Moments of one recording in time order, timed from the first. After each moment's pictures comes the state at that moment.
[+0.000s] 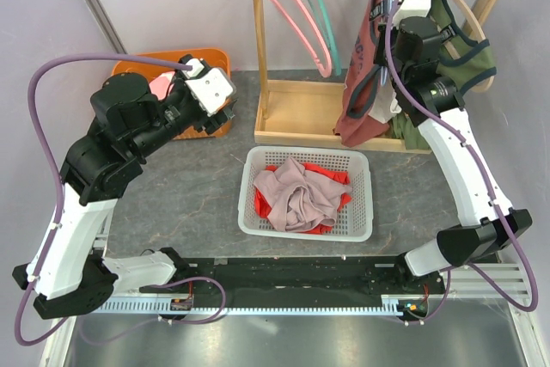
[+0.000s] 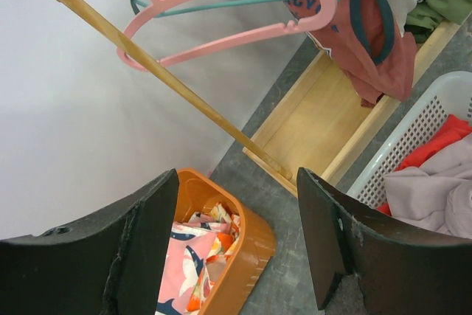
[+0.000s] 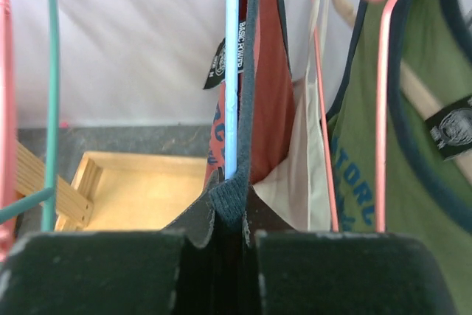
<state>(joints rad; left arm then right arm) -0.71 1.15 1.84 -0.78 0.01 0.59 0.32 1.49 1.80 -0.45 0.36 0.05</state>
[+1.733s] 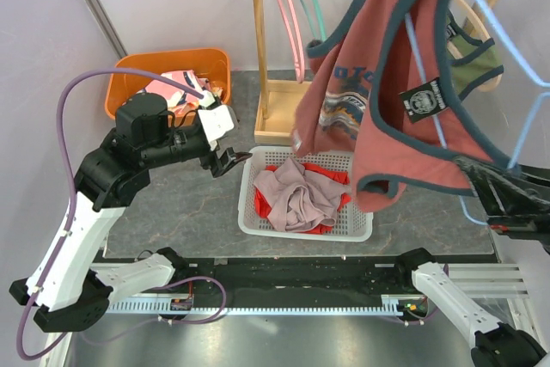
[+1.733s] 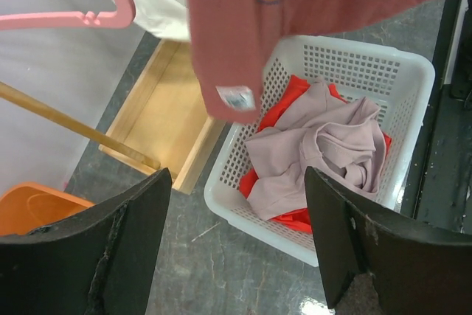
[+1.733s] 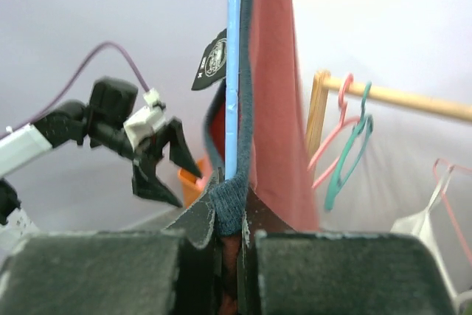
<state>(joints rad) -0.63 1.04 1.58 -0.86 0.43 0.48 0.32 0.69 1.88 -0.68 -0.45 0.23</state>
